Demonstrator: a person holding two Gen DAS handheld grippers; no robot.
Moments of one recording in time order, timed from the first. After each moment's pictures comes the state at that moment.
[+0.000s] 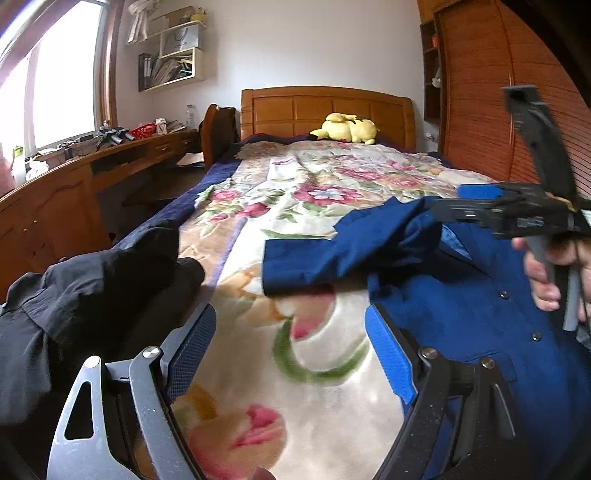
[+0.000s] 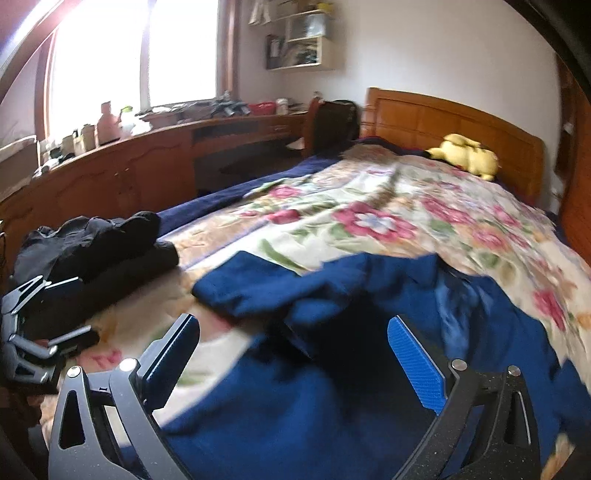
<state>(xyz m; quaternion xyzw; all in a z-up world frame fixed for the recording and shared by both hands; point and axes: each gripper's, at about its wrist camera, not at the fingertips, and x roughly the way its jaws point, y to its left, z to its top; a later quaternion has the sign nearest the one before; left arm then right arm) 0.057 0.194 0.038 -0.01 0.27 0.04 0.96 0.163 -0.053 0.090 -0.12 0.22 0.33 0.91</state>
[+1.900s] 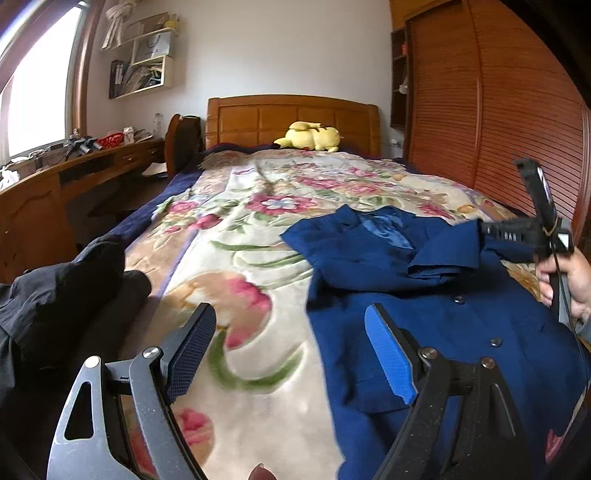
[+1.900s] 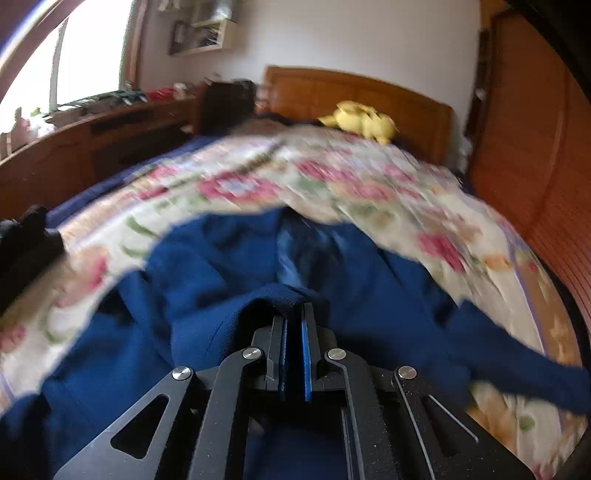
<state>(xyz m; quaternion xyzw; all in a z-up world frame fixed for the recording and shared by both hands) 0.056 0.144 0.045 -0.01 0.25 -0.03 0.97 0.159 -0.179 0.051 -0.10 0.27 0.12 0.95</state>
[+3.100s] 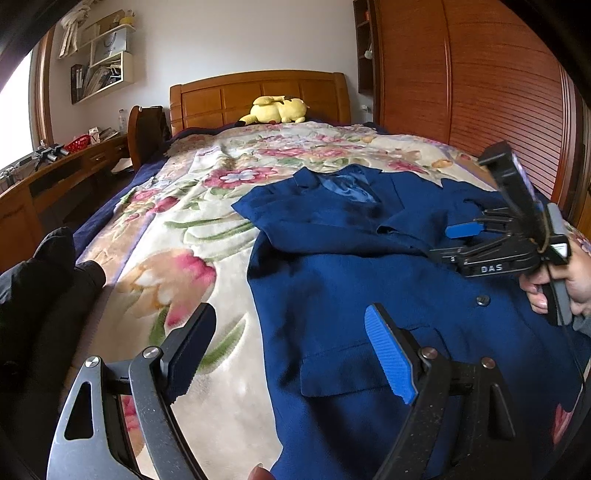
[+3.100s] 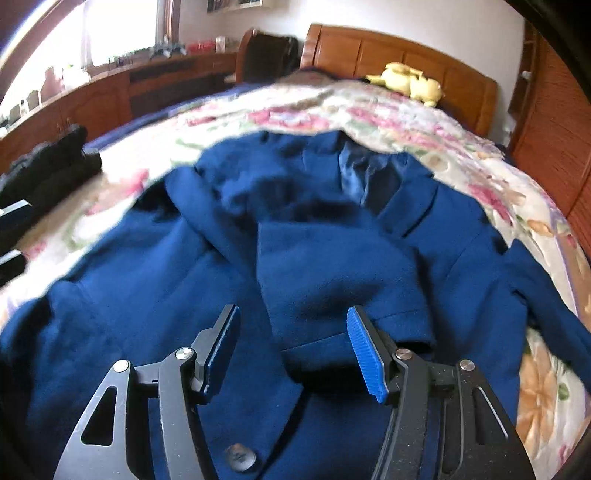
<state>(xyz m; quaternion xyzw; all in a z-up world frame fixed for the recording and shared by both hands) 0.066 0.084 0.018 0.04 0.30 -0.07 0.95 0.132 -0.160 0.000 -0.17 0.34 0.19 0.91</state>
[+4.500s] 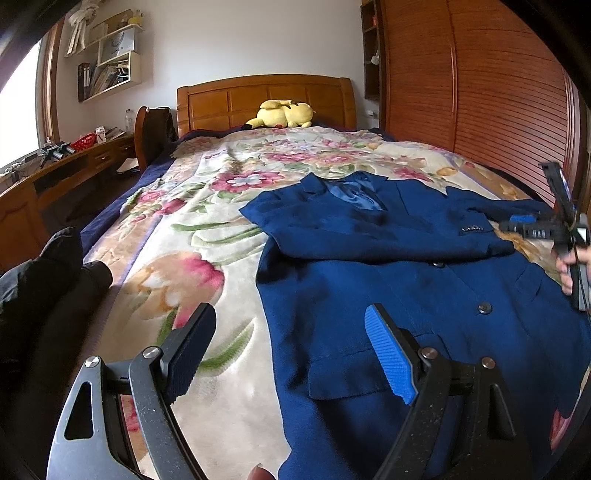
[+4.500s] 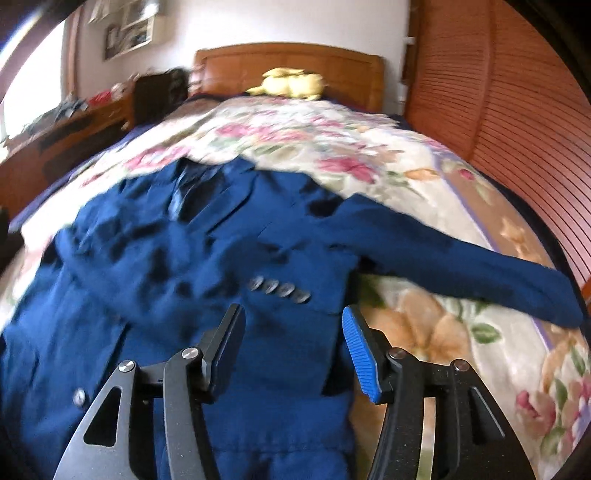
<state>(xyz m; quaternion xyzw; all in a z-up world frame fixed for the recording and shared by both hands) 0.065 0.094 0.021 0.03 0.29 -0.06 0.96 0.101 -0.306 0.010 -0.06 0.31 0.06 0.95</state>
